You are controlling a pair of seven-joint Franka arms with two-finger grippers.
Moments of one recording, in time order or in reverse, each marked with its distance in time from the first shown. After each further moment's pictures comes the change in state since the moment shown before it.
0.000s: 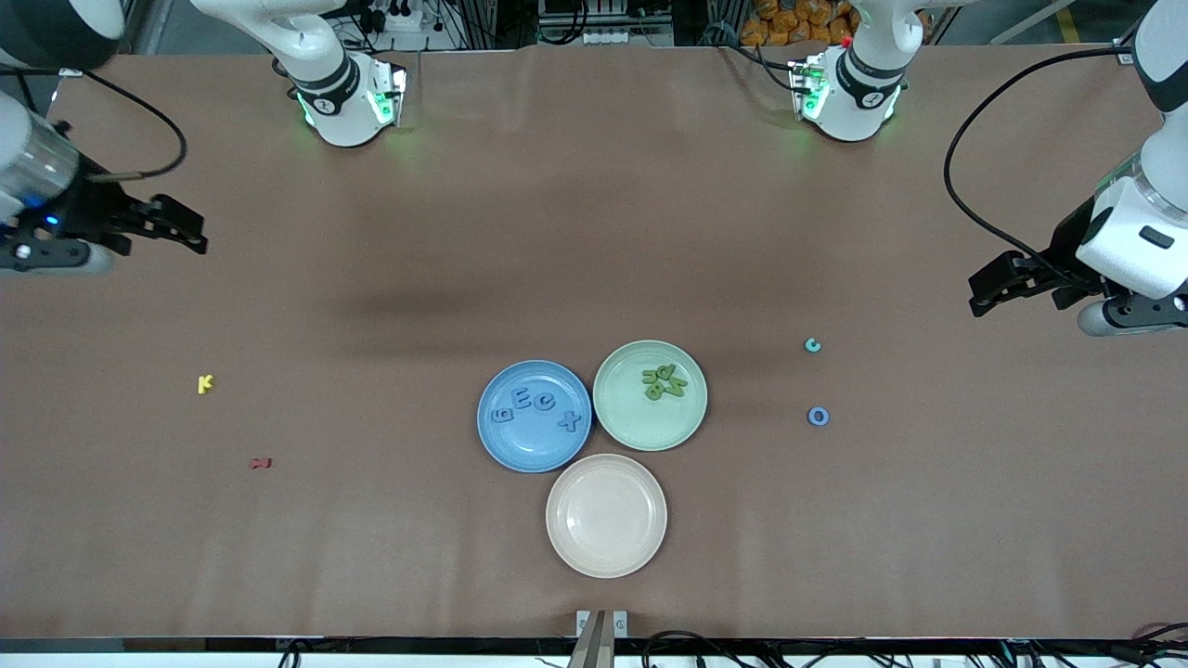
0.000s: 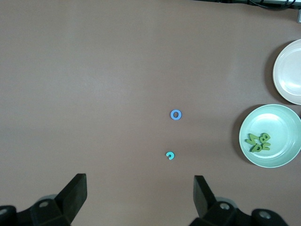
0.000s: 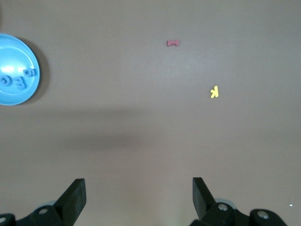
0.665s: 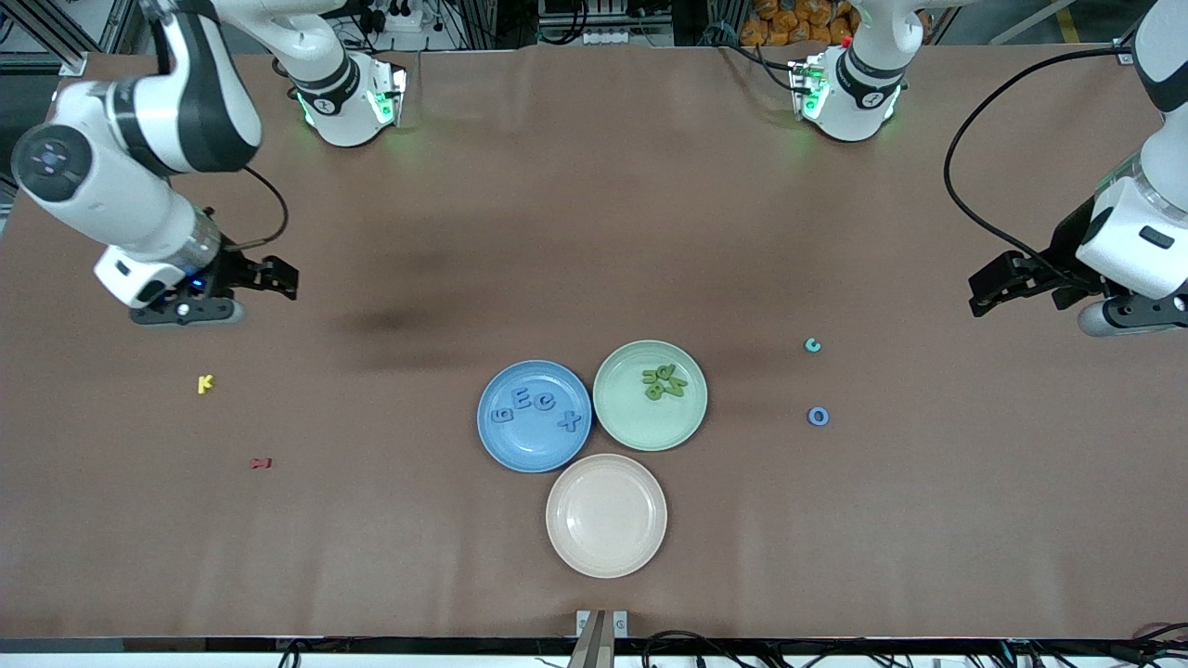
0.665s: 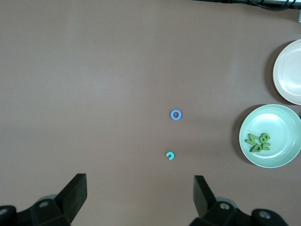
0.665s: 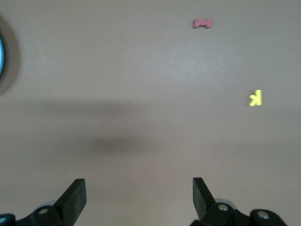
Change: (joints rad) left arm 0.000 0.000 0.001 0.001 0.000 0.000 0.000; right arm 0.009 0.035 0.041 -0.388 -0.008 0.428 0.004
